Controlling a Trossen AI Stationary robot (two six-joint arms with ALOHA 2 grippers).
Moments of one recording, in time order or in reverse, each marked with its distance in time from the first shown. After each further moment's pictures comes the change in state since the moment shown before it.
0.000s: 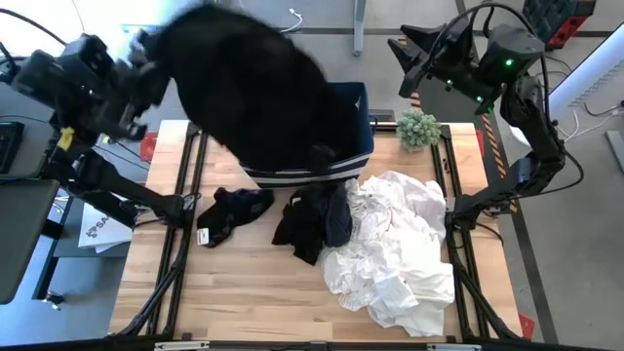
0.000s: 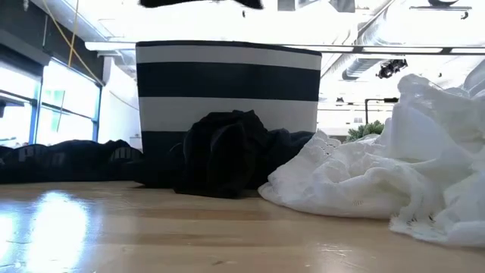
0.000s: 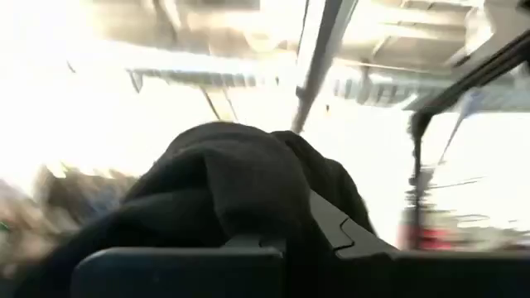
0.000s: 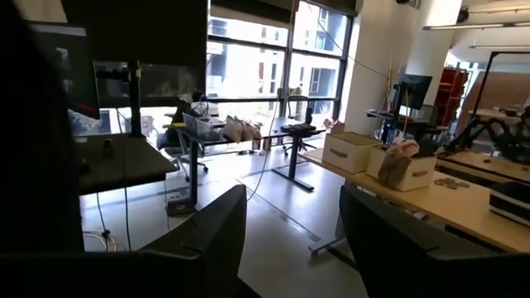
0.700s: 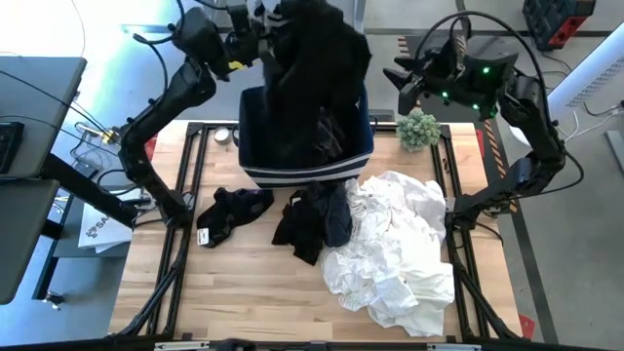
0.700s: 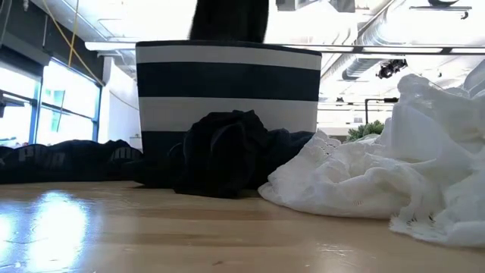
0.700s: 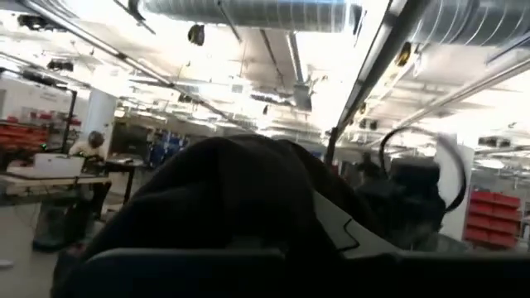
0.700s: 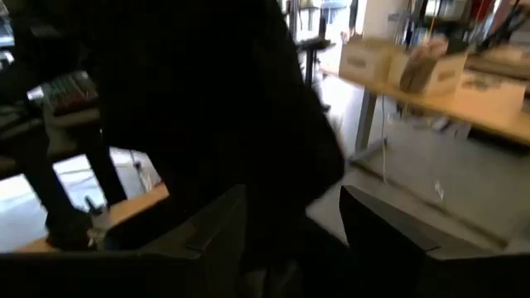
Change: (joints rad) left arm 0.599 0.432 0.041 0.200 0.426 -0.288; right arm 0.000 -0.002 0.000 -0.313 -0.026 0.216
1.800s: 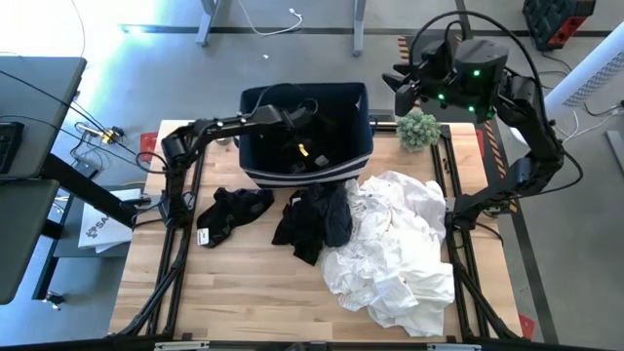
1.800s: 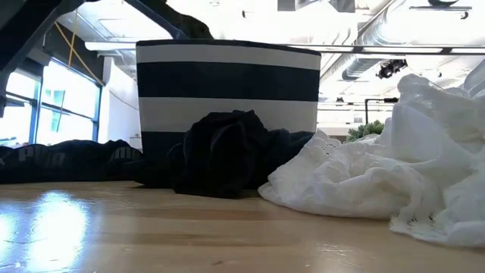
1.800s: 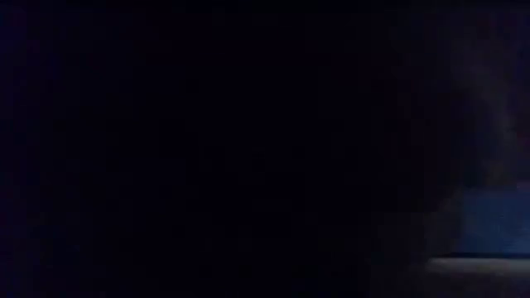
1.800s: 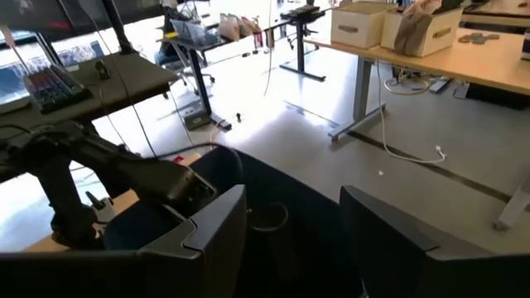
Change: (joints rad) left arm -0.047 0.343 -0.443 -1.097 0.027 0.302; right arm 0.000 0.002 -0.015 -0.057 0.022 0.113
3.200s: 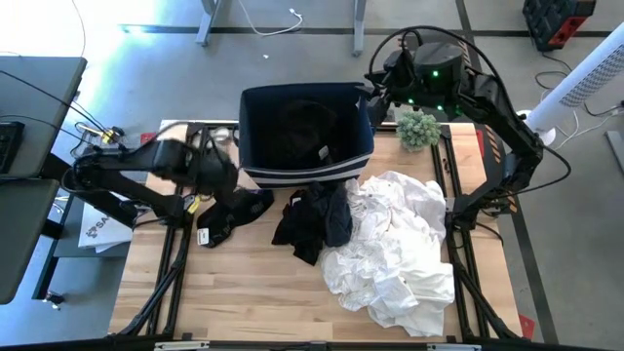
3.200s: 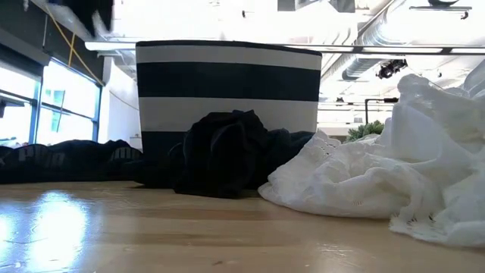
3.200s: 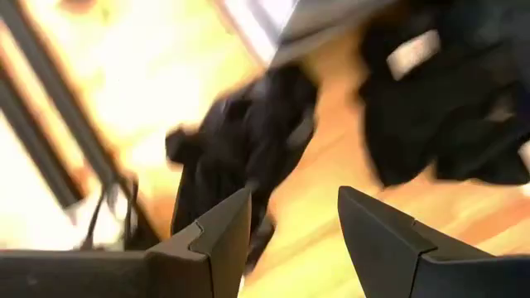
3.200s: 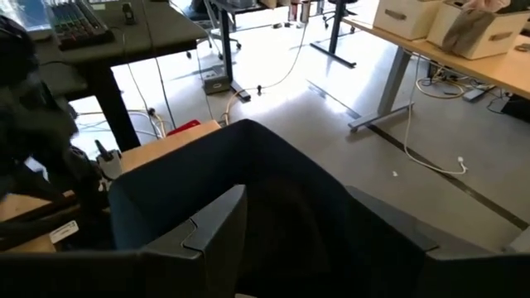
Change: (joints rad) left arm -0.593 -0.780 -0.204 -0.501 -0.548 -1.143; right arm 0.000 0.117 0.000 0.052 -0.109 -0.140
